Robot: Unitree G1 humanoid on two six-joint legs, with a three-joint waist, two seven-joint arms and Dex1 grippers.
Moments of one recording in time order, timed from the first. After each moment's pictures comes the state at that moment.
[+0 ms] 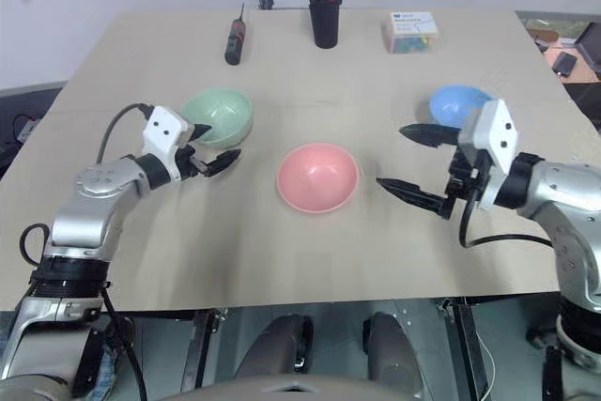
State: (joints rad) left arm -0.45 0.70 0.04 0.13 -0.23 0.32 -0.70; right arm -0.28 -0.70 -0.33 -0.59 0.54 0.73 1.03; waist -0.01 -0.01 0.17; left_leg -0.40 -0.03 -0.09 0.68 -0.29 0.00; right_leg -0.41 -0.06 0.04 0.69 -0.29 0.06
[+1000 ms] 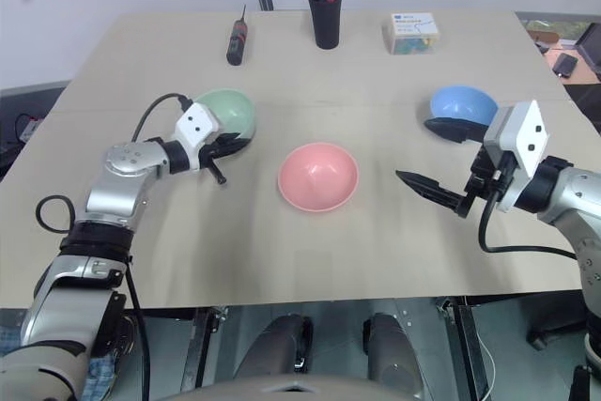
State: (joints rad) left arm -0.67 0.63 -0.09 0.40 -0.08 0.08 -0.96; right arm -0.20 -0.78 -0.35 -0.58 0.62 0.62 0.92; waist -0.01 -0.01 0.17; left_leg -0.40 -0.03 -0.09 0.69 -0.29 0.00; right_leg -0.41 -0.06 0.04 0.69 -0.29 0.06
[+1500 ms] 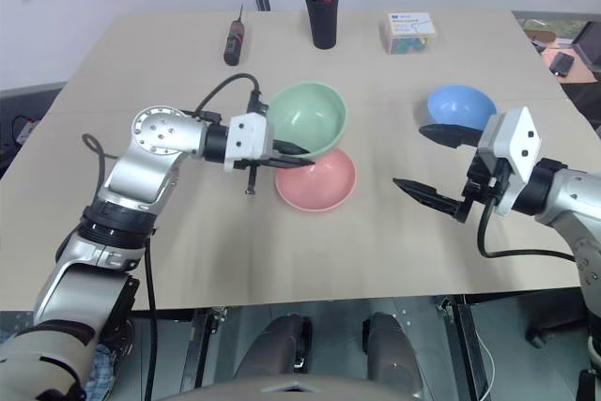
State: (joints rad) left arm -0.76 0.62 -0.26 0.06 -0.16 0.00 -1.36; right arm -0.18 -0.81 -0.32 -0.54 0.62 0.56 0.95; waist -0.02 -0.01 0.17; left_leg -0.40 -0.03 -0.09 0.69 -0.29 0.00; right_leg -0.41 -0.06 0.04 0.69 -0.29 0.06
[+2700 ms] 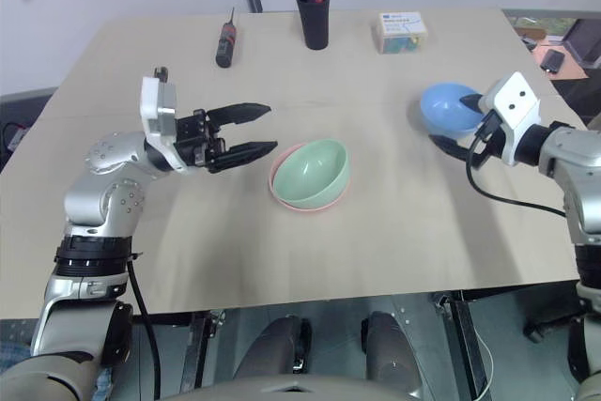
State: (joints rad) left arm -0.55 0.58 0.12 0.05 -0.60 0.22 -1.19; right arm -0.54 -0.86 -0.08 0.10 0.26 0.33 0.90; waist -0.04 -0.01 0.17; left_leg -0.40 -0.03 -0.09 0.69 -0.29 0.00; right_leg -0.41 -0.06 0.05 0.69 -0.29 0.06
